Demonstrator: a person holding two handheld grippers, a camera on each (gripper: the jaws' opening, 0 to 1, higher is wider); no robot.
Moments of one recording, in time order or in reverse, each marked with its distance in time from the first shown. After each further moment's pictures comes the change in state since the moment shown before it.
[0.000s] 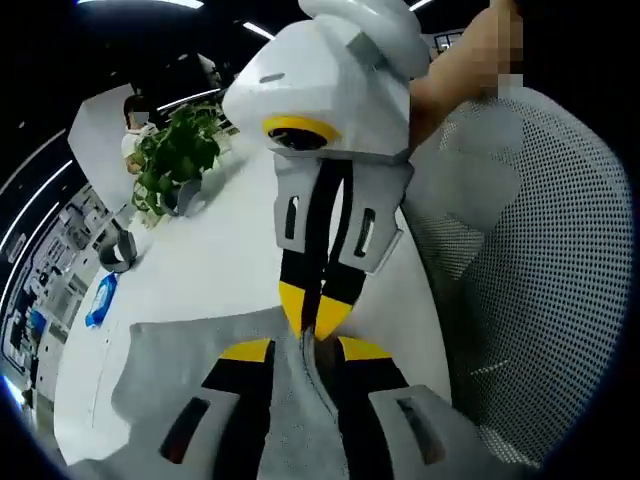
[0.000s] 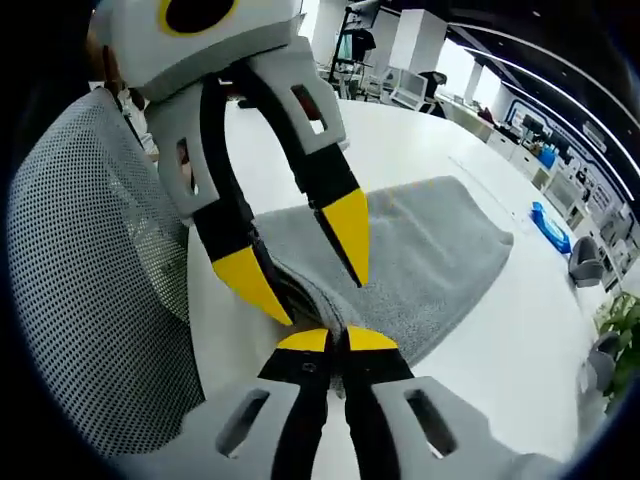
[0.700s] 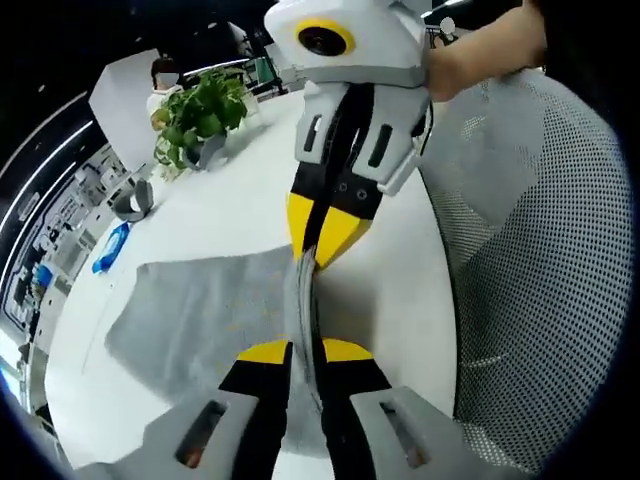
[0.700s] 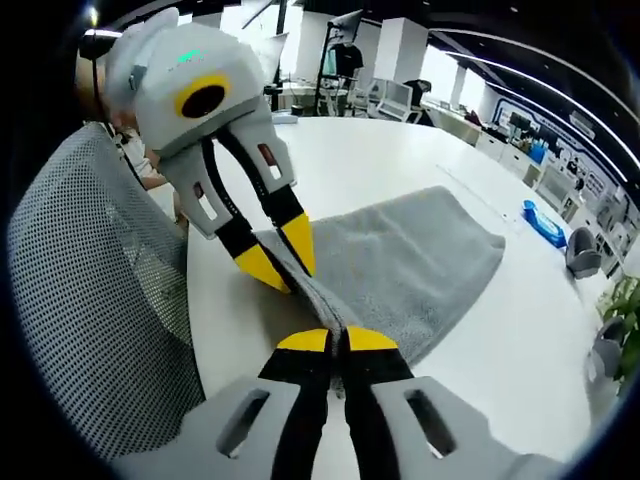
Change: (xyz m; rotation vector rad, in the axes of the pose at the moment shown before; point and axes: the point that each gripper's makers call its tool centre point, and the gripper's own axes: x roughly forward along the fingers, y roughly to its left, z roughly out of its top) left arm -0.024 0.001 -0.060 -0.146 0.111 0.033; right arm -0.006 -0.009 0.010 0.070 -0.061 -0.018
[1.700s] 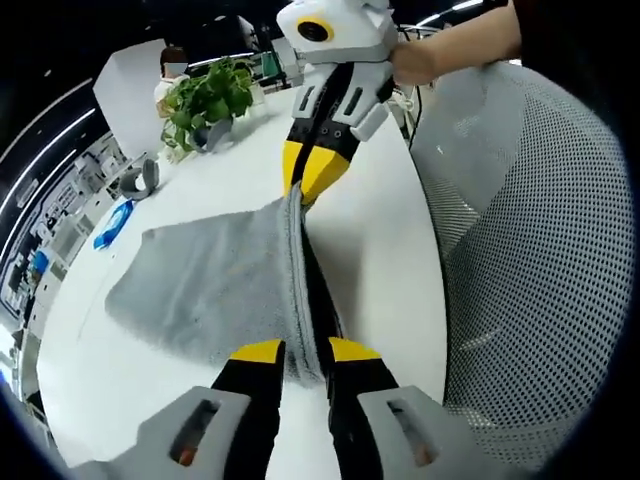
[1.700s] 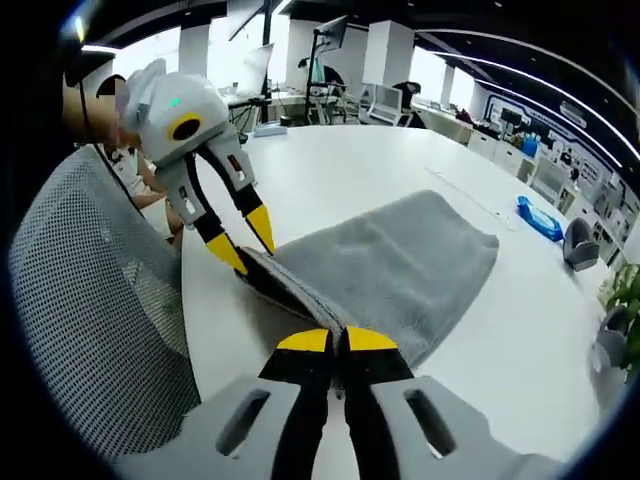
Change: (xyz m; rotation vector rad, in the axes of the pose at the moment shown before) left arm -0.028 -0.001 -0.034 -0.039 0.000 -0.025; right arm 0.000 -0.014 0.018 0.068 -0.049 -0.009
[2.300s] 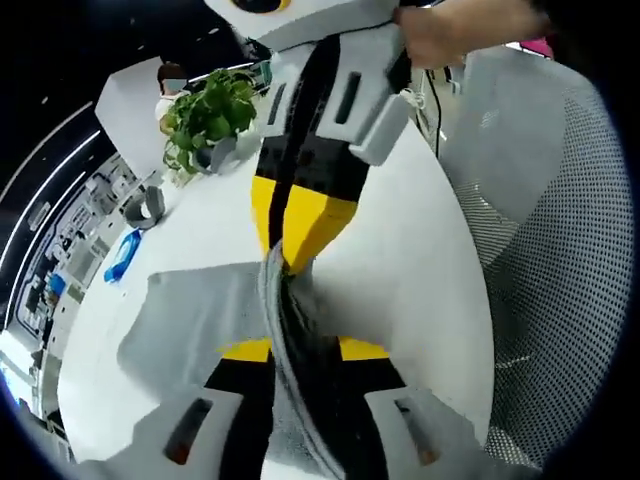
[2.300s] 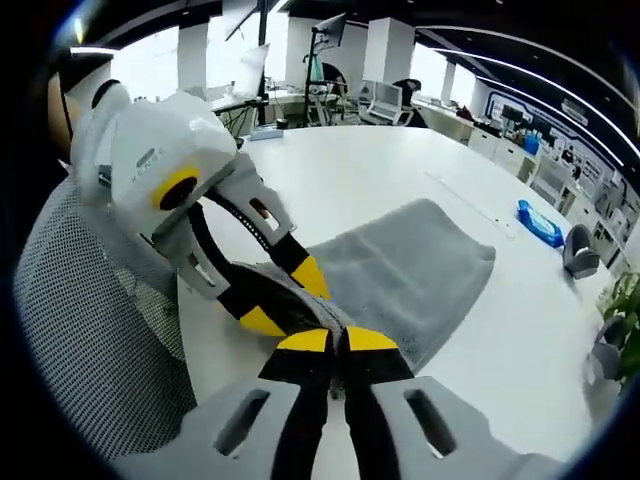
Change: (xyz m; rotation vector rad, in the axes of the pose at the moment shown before) left arm 0.052 0.027 0.056 0.014 -0.032 0.111; right arm -0.001 -0.009 0.011 -0.022 0.033 0.026
